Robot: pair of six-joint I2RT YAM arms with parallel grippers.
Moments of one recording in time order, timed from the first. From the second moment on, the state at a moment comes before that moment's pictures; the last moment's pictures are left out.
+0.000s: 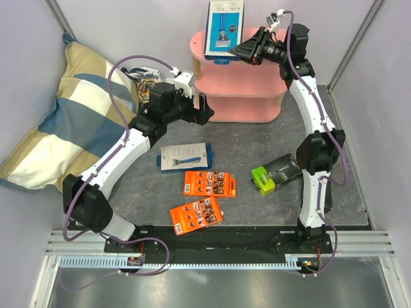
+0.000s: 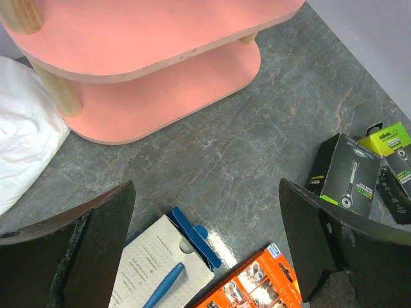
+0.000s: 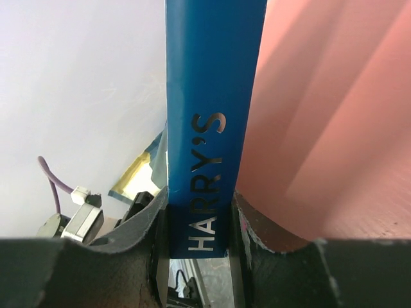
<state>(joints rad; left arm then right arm) -0.49 1.50 1.36 -0.19 0.21 -0.16 0.15 2.21 2.37 -0.14 -0.91 0.97</state>
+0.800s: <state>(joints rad) -0.49 1.59 1.50 -0.19 0.25 -0.16 0.14 2.17 2.31 -0.06 -0.96 1.01</state>
